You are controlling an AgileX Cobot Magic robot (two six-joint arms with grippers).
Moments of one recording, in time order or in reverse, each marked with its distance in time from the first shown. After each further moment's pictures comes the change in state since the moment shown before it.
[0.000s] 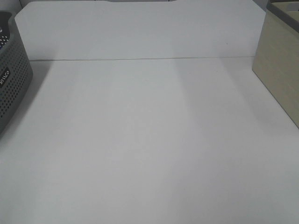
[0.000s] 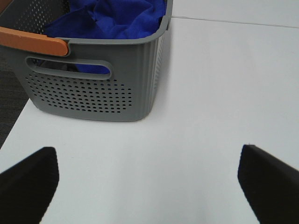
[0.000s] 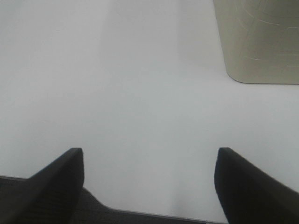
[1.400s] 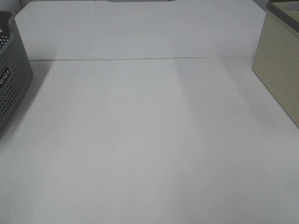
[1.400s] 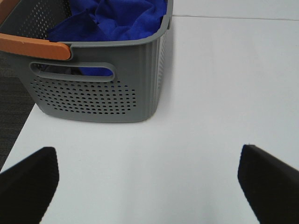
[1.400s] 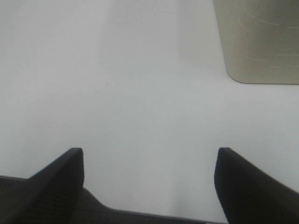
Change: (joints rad) left arm 0.000 0.000 0.000 0.010 0.000 0.044; right arm 0.000 0.000 0.000 0.000 0.000 0.000
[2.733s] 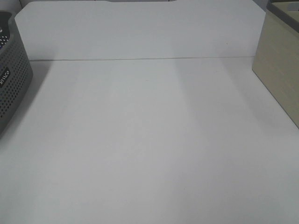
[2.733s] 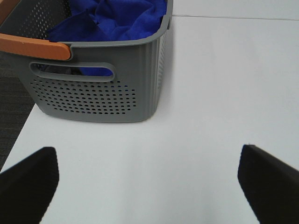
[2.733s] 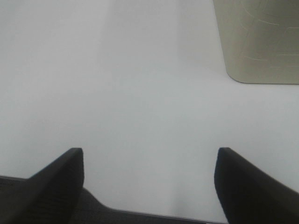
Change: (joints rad) left arm 0.000 0.000 0.000 0.000 0.000 0.000; right arm 0.000 0.000 0.000 0.000 0.000 0.000
